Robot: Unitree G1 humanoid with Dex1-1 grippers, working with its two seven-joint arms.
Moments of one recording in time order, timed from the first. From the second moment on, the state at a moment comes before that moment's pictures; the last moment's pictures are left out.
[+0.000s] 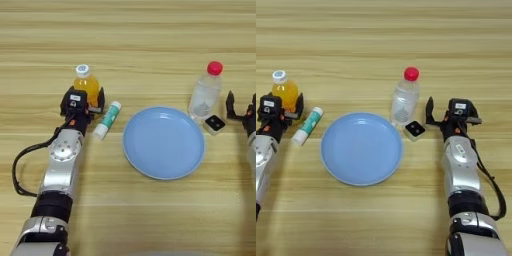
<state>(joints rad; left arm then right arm) -0.27 0.09 0.08 0.43 -0.01 -0.25 -0.09 -0.35 -0.20 -0.23 0.62 0.08 -0.28 0.02</state>
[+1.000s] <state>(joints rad) -0.09 0.04 -0.13 -0.08 -0.14 -0.06 -0.28 -0.36 -0.20 -0.22 0.63 0.08 -0.29 0.01</state>
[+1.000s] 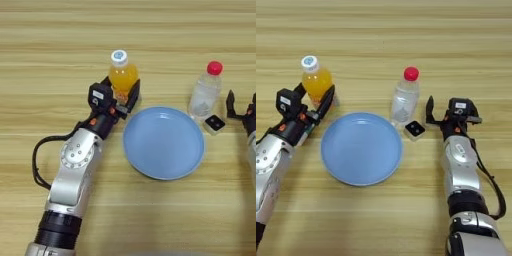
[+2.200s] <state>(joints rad) -0.07 -0.01 -0.33 0.17 -0.04 -0.20 -0.33 -0.36 -0.20 -0.21 0.63 0.07 -0.29 0.01</state>
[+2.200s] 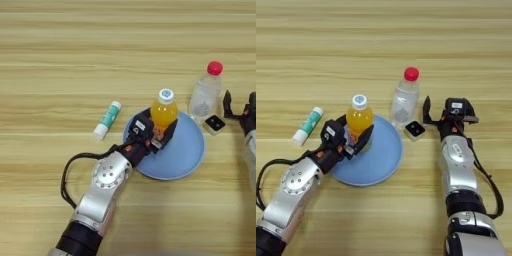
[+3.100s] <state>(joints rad) 0.01 0.04 -0.32 0.04 -0.01 -0.15 -0.34 -0.36 -0.19 -0.21 0.63 0.06 -0.29 0.00</state>
